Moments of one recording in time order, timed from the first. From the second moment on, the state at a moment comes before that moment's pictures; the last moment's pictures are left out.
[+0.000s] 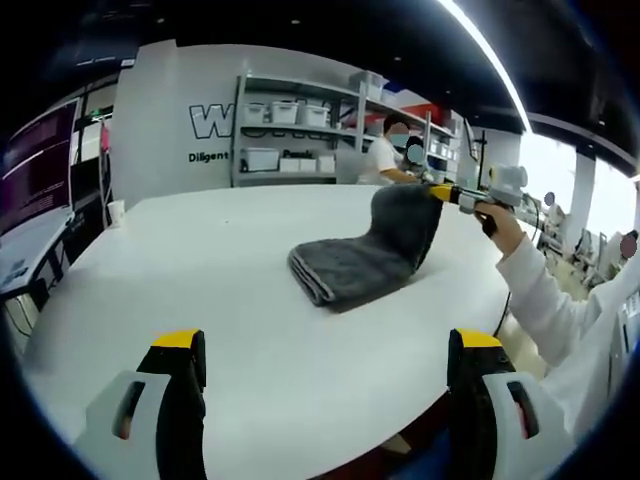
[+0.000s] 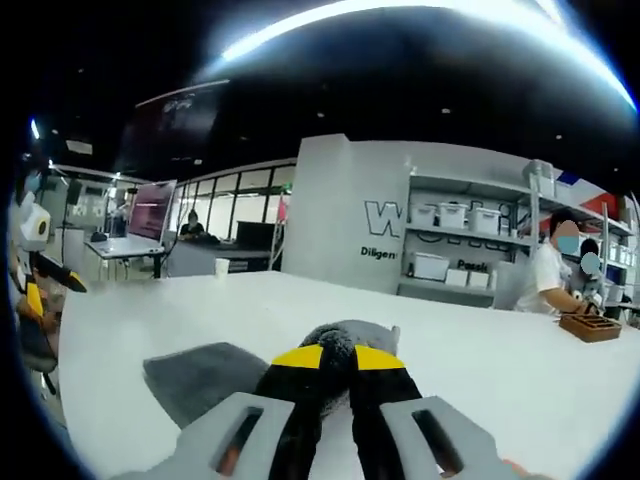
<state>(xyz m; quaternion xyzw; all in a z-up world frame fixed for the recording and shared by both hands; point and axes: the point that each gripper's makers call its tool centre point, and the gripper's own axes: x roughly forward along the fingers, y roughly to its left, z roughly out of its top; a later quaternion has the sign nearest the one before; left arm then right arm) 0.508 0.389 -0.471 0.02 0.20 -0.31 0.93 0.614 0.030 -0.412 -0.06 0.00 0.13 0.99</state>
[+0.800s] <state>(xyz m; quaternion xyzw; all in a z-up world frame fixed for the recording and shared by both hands) 0.508 0.378 -0.476 0.02 0.21 -0.32 0.92 0.592 -0.027 -0.490 -0.04 0.13 0.08 0.99</state>
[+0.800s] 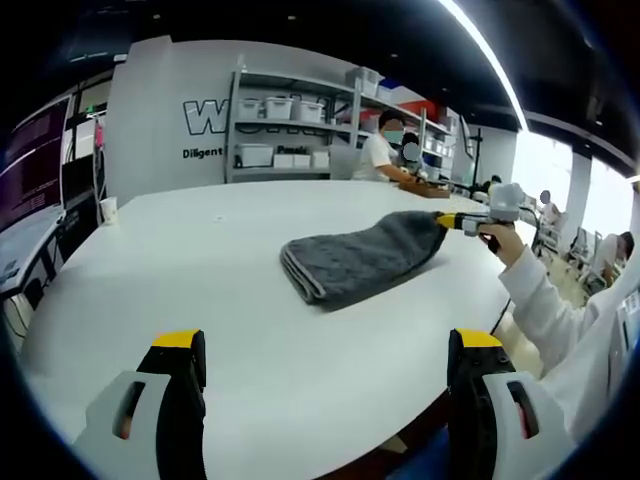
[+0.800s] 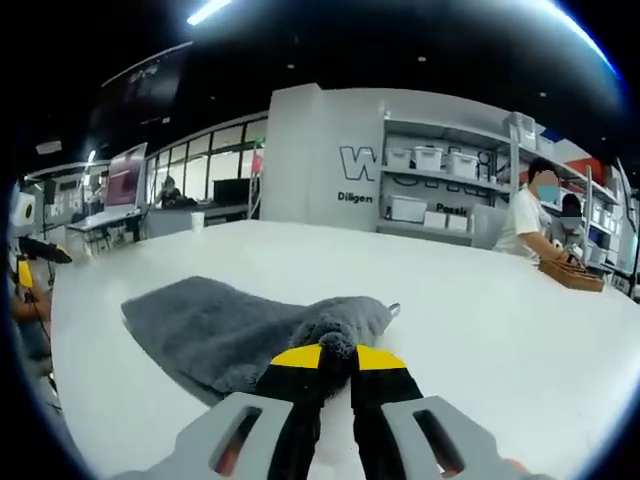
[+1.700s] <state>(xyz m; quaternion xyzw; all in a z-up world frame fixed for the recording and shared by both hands) 0.505 0.379 -0.475 0.01 0.21 -0.32 0.93 0.571 -0.044 -0.541 -0.02 0.21 0.07 0.98</state>
